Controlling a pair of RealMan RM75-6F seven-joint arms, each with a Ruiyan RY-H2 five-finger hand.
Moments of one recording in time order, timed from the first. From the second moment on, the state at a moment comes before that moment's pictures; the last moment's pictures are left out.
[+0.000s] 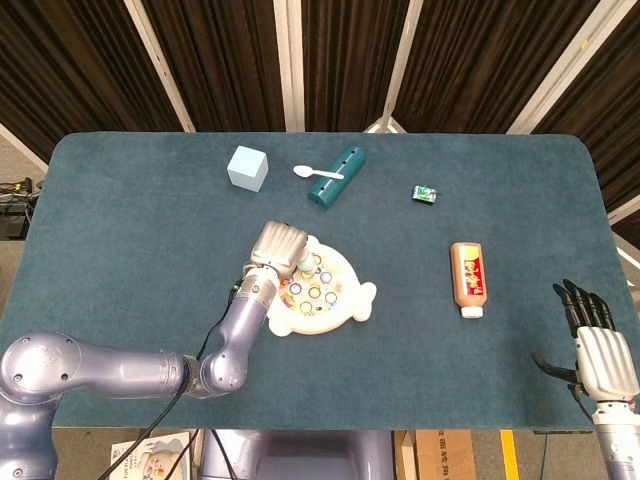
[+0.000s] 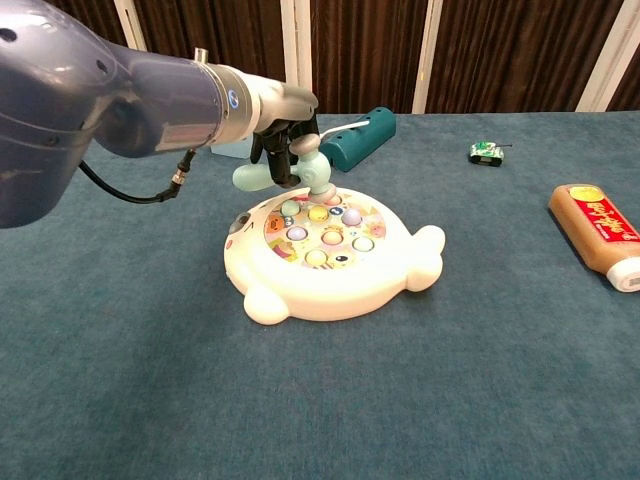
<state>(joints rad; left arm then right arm) -1.32 -1.65 -0.31 -1.52 0.18 1.07 1.05 0.08 -1.09 0.08 -1.67 -1.44 1.42 0.11</state>
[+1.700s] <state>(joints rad) -1.31 -1.52 -0.30 -1.67 0.13 1.14 1.07 0.08 -1.09 0.08 -1.67 -1.45 1.43 0.10</state>
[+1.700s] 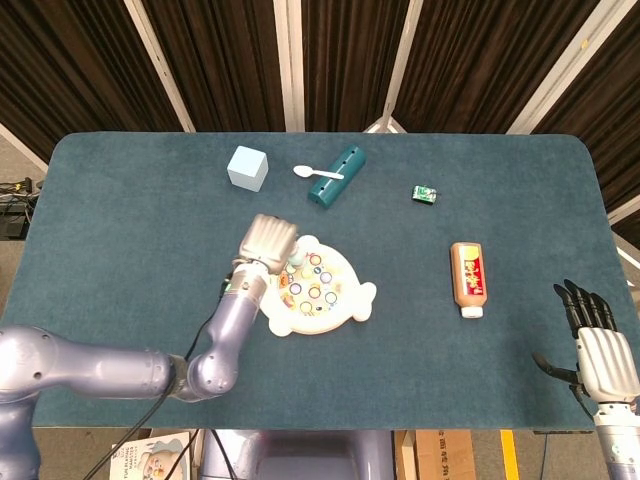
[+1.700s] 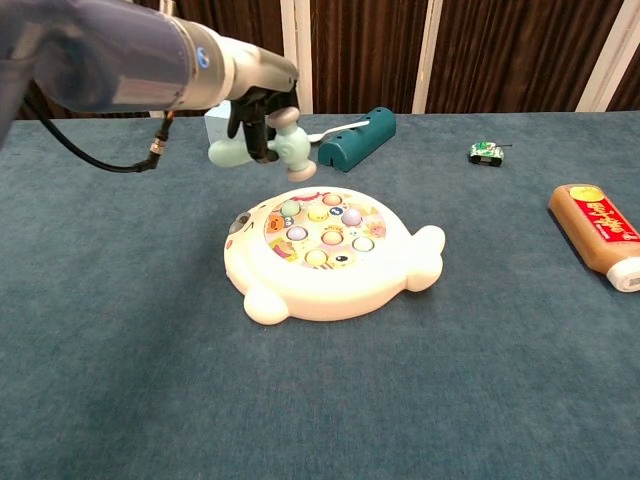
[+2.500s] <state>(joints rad) -0.96 -1.35 -0.01 -1.78 0.43 1.15 0.78 0.08 -1.10 0.07 -1.66 -1.48 1.45 0.06</state>
